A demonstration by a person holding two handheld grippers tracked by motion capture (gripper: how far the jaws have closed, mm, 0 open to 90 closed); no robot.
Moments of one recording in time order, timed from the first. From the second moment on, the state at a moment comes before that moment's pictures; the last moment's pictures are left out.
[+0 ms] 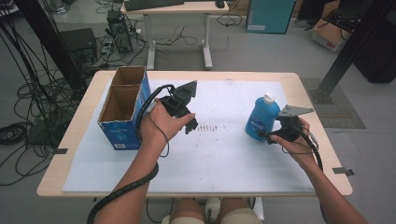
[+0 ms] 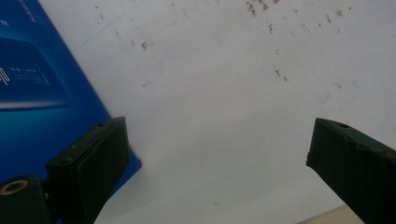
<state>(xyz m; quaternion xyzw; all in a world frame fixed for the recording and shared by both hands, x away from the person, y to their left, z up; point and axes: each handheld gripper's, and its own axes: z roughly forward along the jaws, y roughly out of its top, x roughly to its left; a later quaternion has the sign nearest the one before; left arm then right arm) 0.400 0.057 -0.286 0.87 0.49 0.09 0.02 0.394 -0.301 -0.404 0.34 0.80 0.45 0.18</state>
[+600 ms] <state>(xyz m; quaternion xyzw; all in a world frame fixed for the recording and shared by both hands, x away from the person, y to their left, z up) 0.399 0.058 -0.286 0.87 0.49 0.09 0.03 0.394 -0.301 -0.405 0.33 0.80 0.46 0.19</state>
